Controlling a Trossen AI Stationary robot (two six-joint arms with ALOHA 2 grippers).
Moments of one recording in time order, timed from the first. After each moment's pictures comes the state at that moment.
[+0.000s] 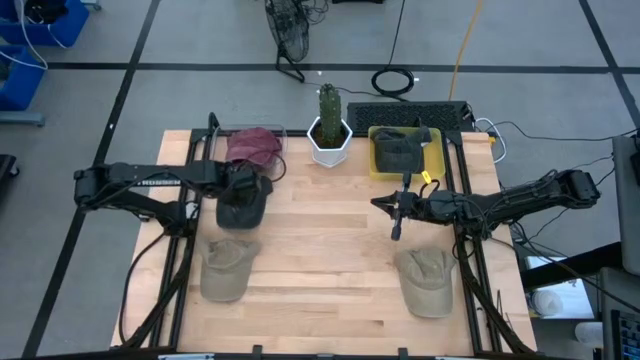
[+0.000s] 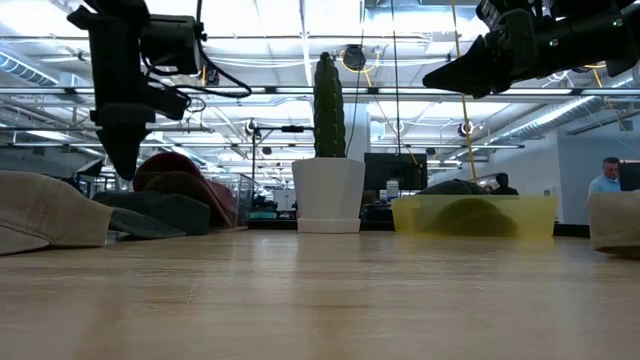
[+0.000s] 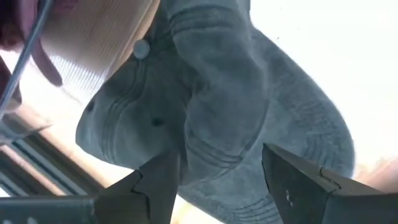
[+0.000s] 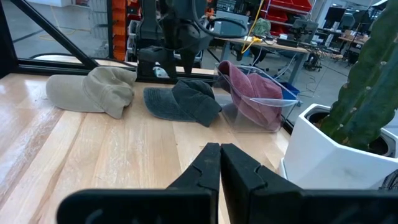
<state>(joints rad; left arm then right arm) 0.25 1.22 0.80 -1.06 -0.21 -0.37 0.10 0.93 0.34 0.45 0.34 -0.09</state>
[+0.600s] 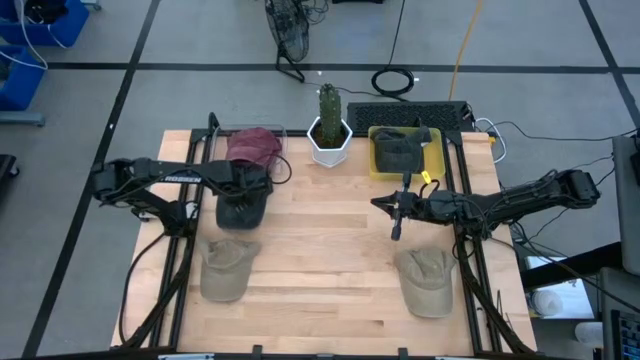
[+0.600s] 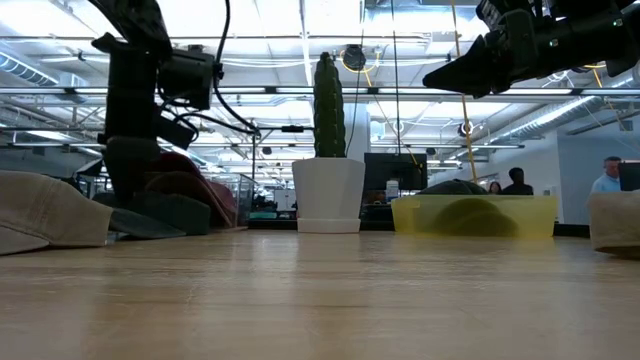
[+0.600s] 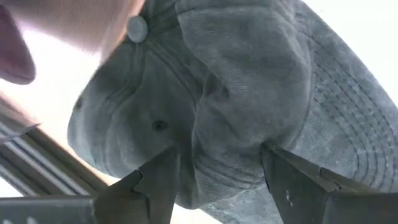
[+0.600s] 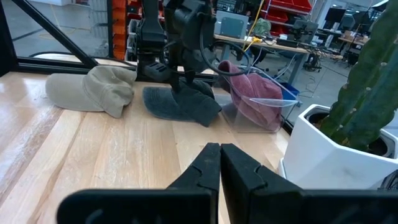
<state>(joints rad) 0.28 1.40 0.80 -1.04 -0.22 -0.36 0.10 0.93 0.34 0.45 0.34 -0.10</state>
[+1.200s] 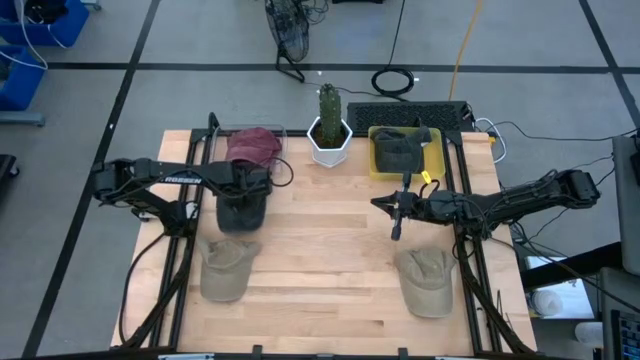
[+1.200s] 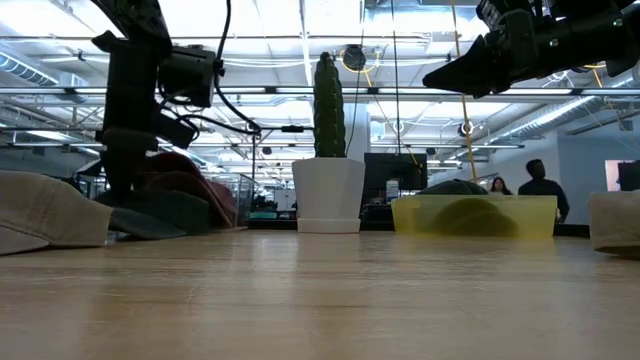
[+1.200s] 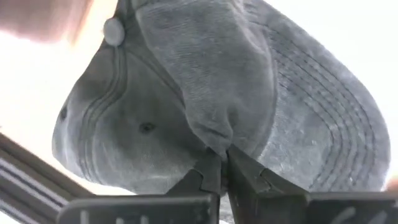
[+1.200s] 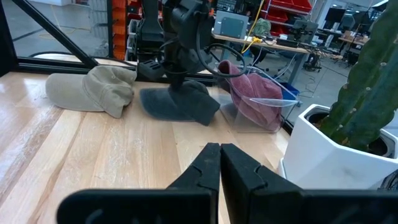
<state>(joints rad) 0.26 1.40 0.81 -1.04 -0.13 -0.35 0.10 0.93 0.34 0.45 0.34 -0.10</state>
